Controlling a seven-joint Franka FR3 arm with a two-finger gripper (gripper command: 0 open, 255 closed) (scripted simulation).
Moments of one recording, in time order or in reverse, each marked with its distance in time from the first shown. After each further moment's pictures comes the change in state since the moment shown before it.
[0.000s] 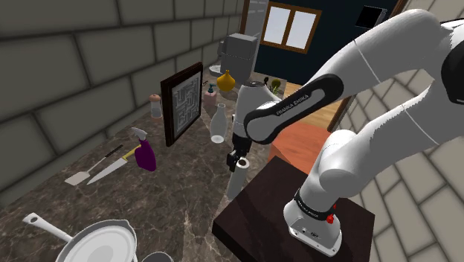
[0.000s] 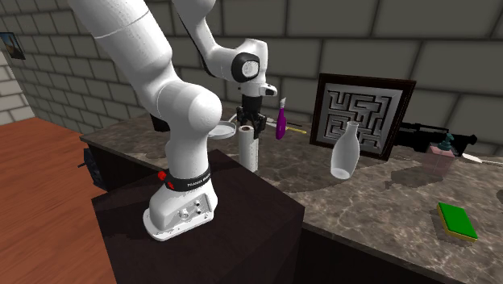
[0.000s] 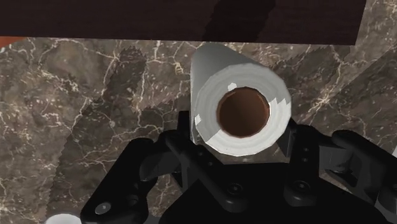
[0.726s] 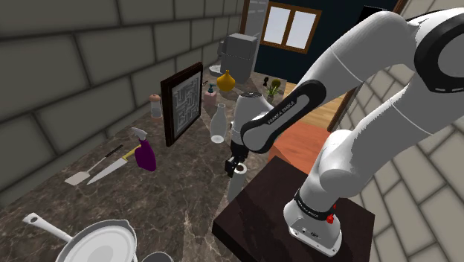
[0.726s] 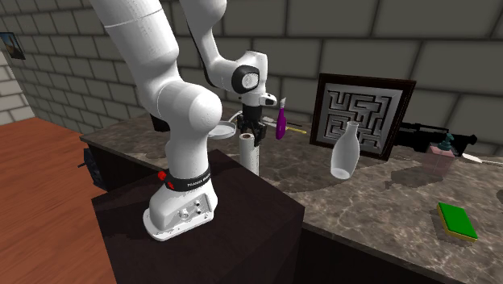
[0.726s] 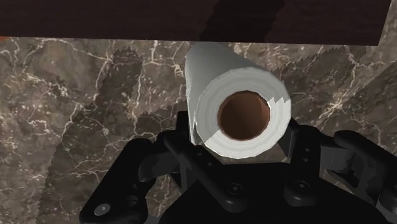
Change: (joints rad) arm 0.009 0.137 -0.001 -0.015 0.018 0.155 -0.015
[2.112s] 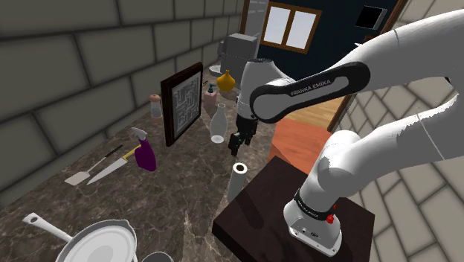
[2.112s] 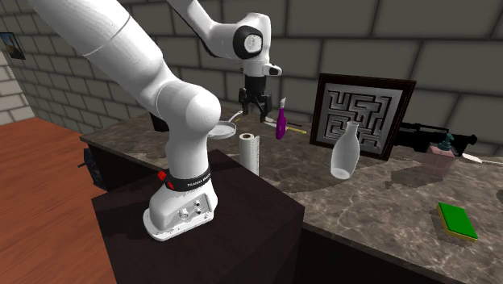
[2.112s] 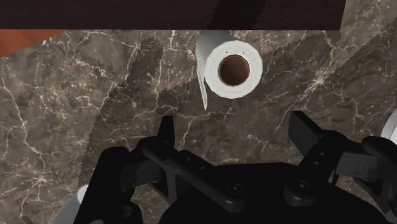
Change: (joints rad) arm -0.056 -0.315 -0.004 0.096 -0.073 -0.398 0.043
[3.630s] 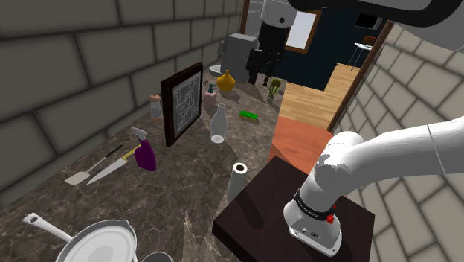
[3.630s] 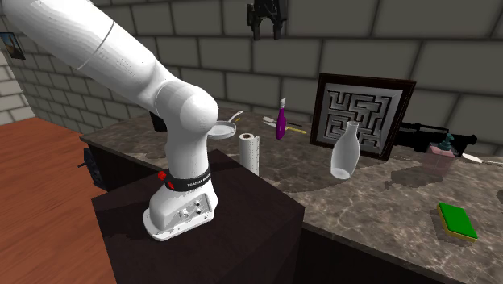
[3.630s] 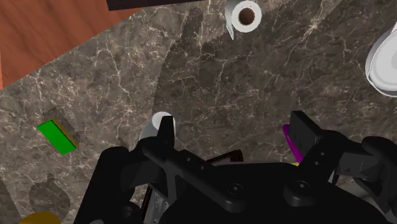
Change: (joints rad) arm -0.099 -0.136 -0.010 0.607 -0.122 -0.655 0.053
